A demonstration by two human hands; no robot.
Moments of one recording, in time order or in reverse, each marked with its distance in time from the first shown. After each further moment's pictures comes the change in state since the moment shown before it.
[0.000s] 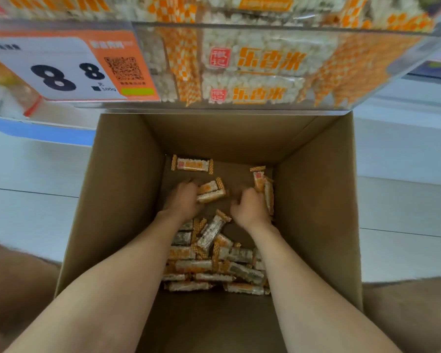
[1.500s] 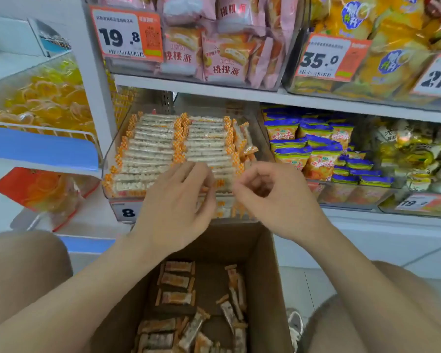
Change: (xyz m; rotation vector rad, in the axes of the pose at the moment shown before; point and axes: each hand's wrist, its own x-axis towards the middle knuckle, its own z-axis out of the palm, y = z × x) left_hand -0.219 0.170 -0.293 0.016 1.039 0.783; right_hand -0.236 -0.148 -0.287 0.167 0.521 -0.837
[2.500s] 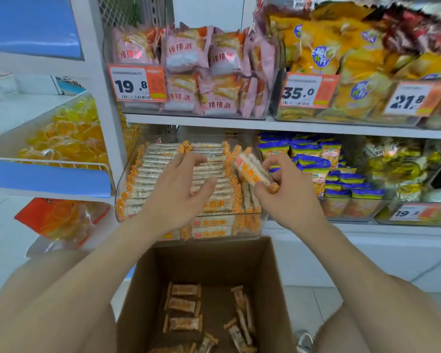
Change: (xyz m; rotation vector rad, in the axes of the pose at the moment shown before) left_hand 0.043 -0.007 -0.026 -0.130 -0.158 -0.217; right_hand 0.016 0.021 -0.022 -0.190 0.206 0.042
